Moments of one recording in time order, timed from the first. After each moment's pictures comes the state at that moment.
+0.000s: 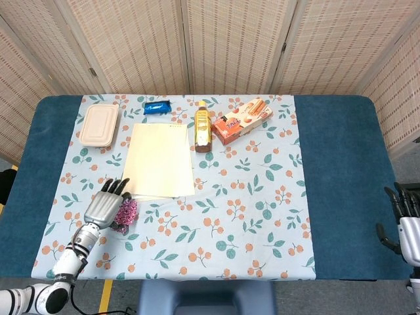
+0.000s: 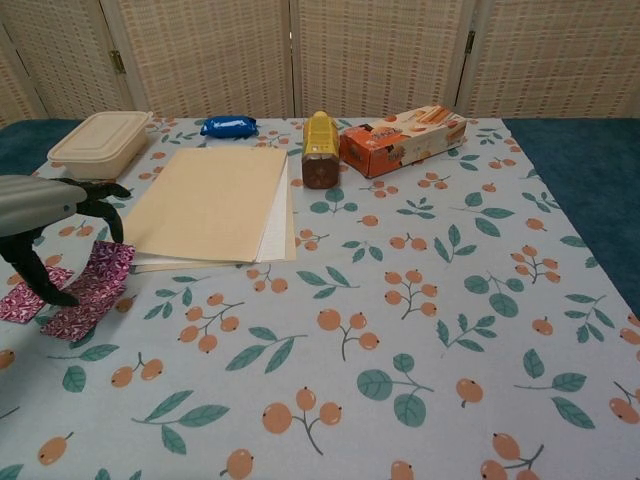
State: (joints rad) left arm -0.66 -1.33 0.03 -1.64 1.02 1.06 0.49; right arm 0.01 -1.09 0.08 -1.57 -1.45 1.50 0.05
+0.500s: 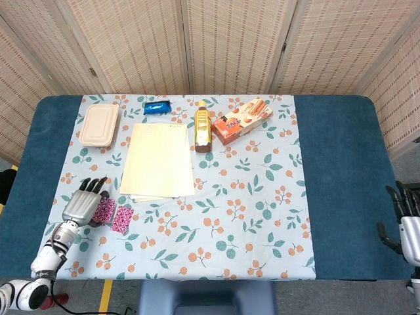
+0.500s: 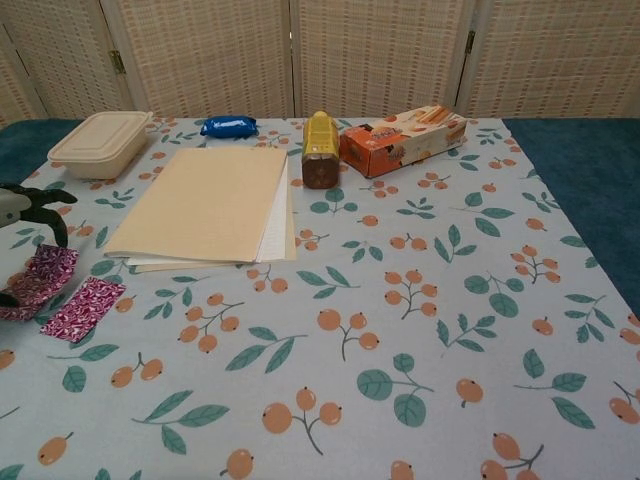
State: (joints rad) left arm -0.60 -1.33 0.06 -1.41 1.14 0.98 0.33; right arm 0.01 -1.07 0.08 -1.60 -1.46 1.51 0.03
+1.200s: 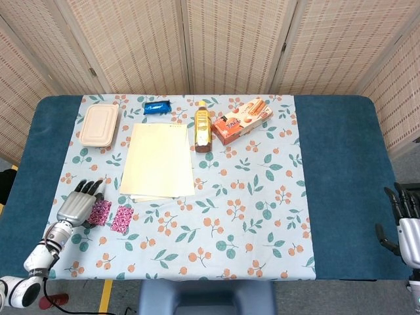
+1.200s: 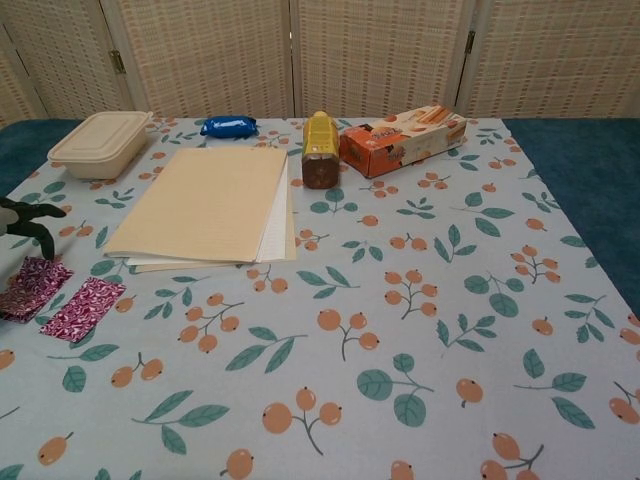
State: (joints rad) left arm -0.57 -1.34 0.05 -1.27 1.25 0.90 0.20; right arm 0.00 -1.07 0.07 -1.63 -1.46 1.53 0.00
